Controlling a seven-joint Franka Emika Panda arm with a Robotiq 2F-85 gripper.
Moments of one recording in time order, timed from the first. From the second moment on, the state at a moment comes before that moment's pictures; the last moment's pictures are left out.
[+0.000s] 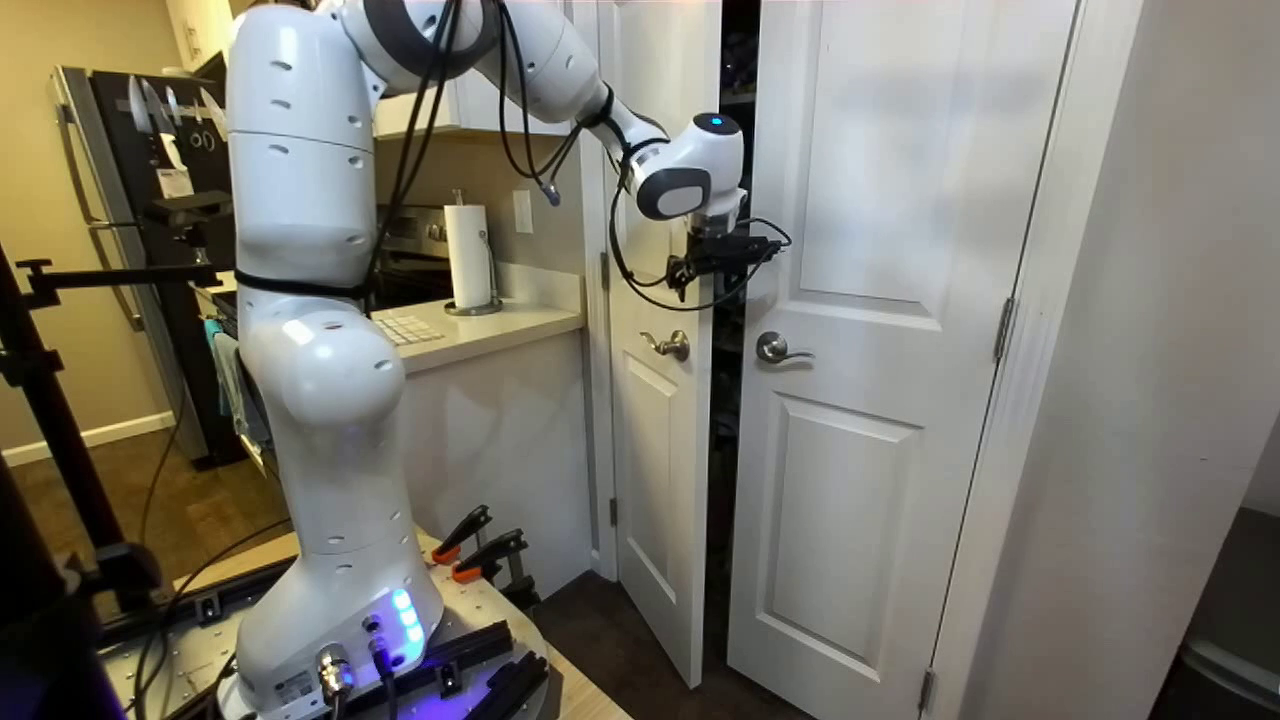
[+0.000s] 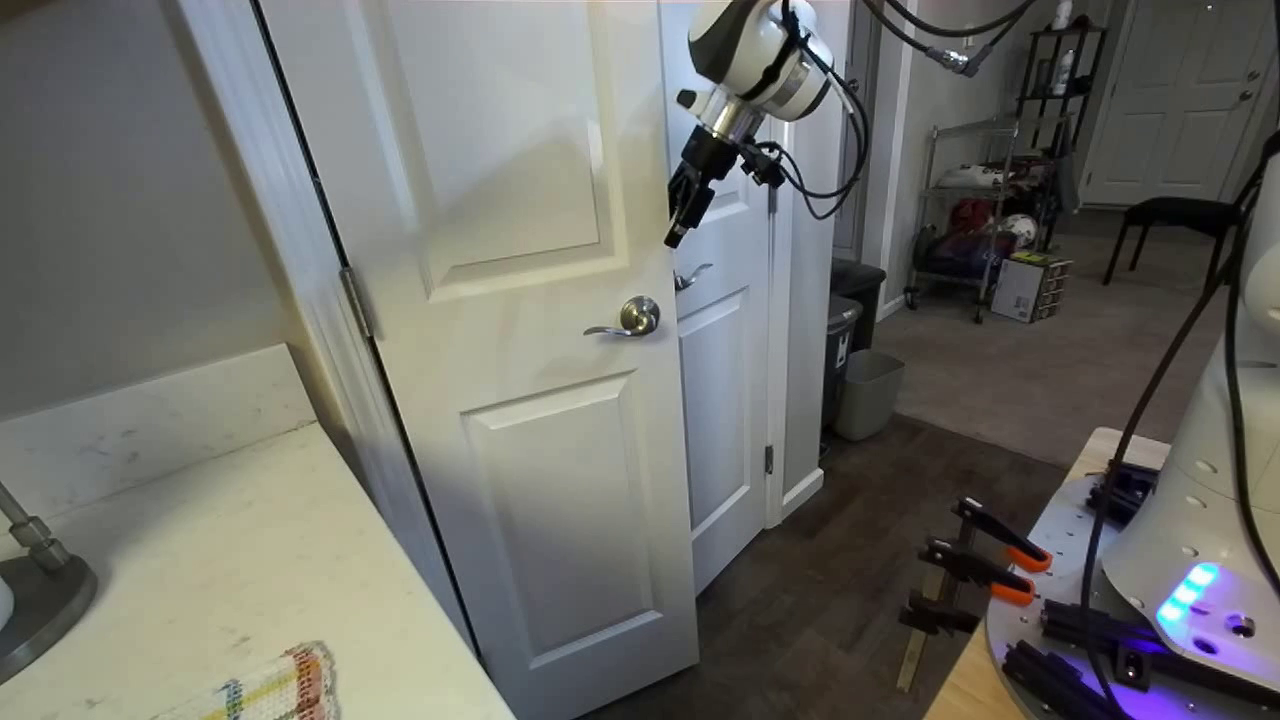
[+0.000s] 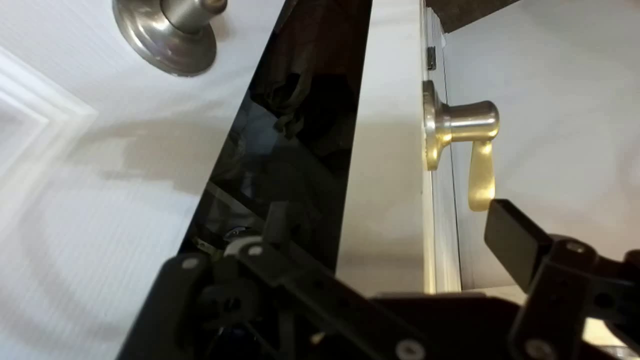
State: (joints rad) arm -0.07 0.15 0.05 -2.01 0.65 2.50 -1.47
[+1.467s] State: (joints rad) arm -0.07 0.17 0.04 -1.96 0.65 2.26 -1.20
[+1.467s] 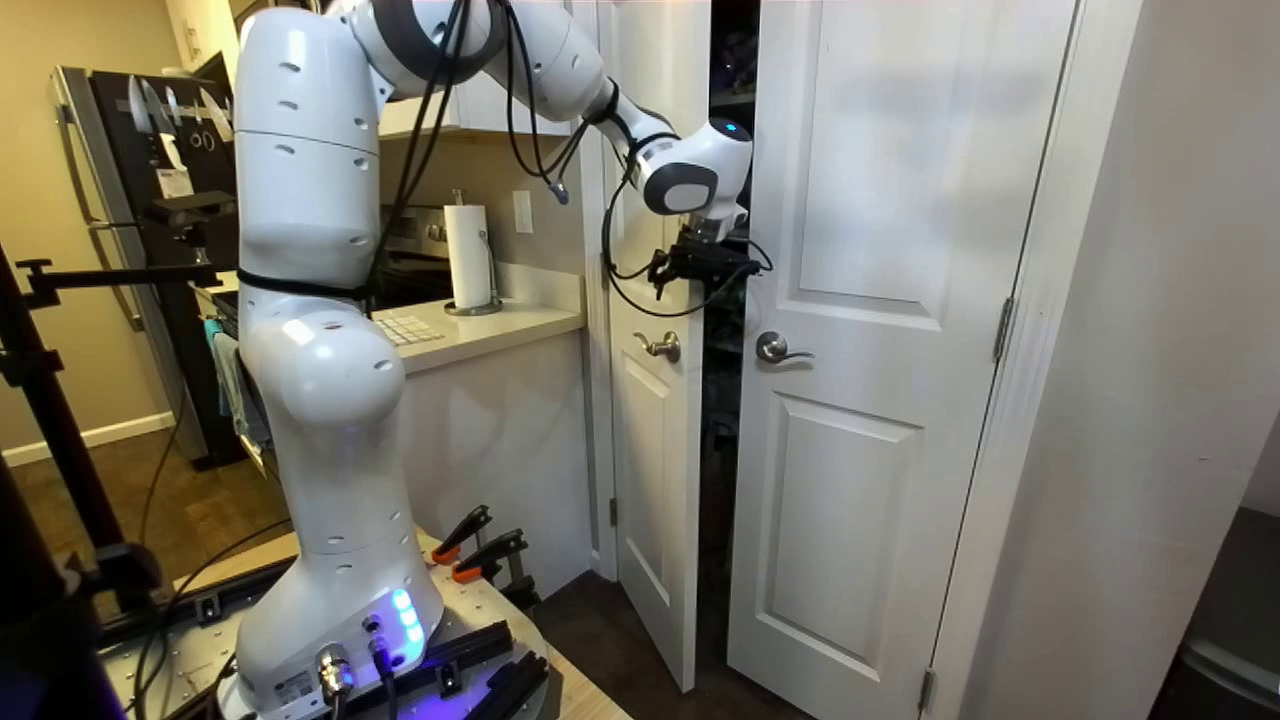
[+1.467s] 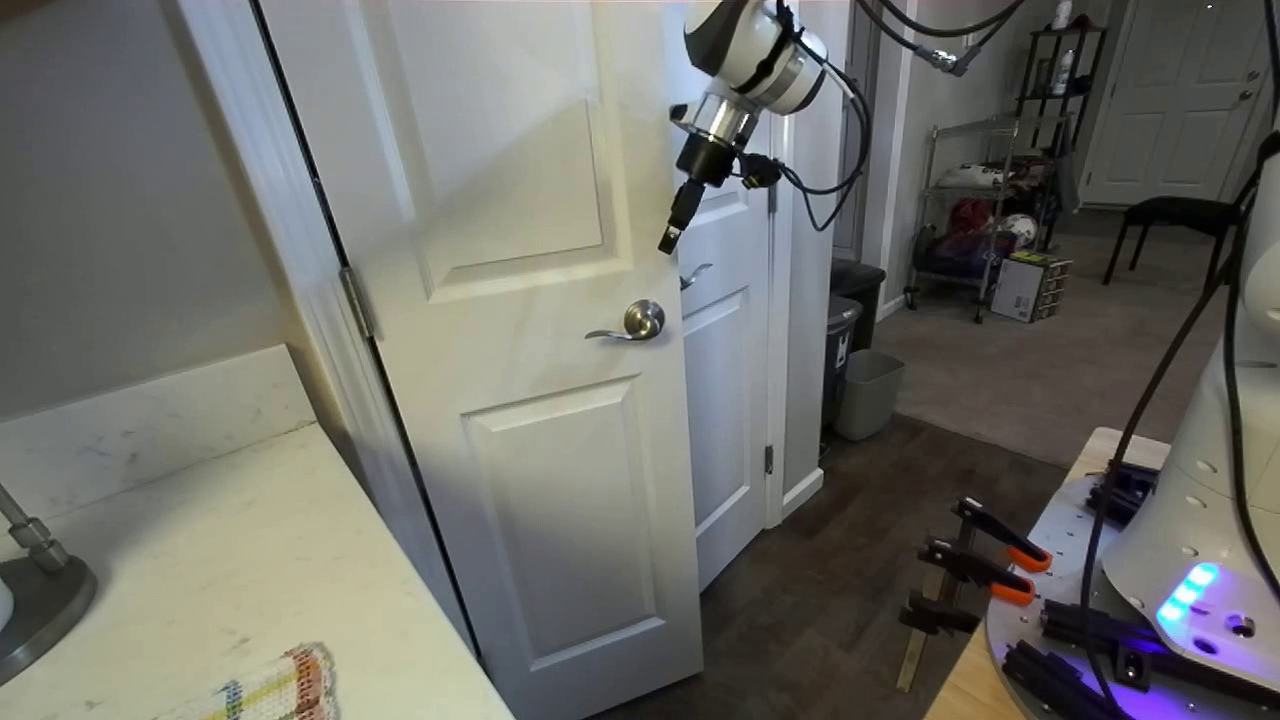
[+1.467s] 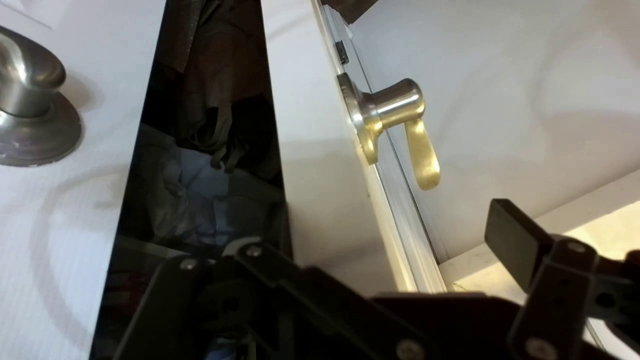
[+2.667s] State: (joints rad) arm -0.04 0.07 0.04 -2.15 0.68 2.18 -1.15
